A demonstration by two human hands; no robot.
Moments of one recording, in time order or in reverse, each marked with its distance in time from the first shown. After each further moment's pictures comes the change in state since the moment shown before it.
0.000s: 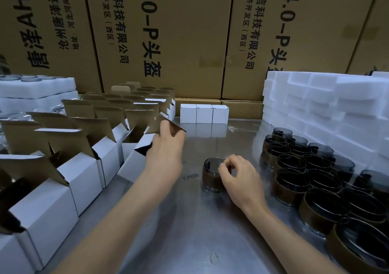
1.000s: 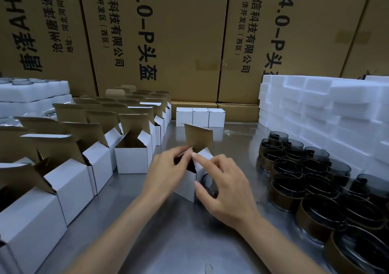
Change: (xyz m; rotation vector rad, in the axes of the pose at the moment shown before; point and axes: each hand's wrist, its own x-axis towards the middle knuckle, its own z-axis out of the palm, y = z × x) left_hand 0.007 -0.012 0.050 -0.681 0.083 -0.012; right_hand -0.010 -0.018 -0.006 -0.160 -0.013 -0.454
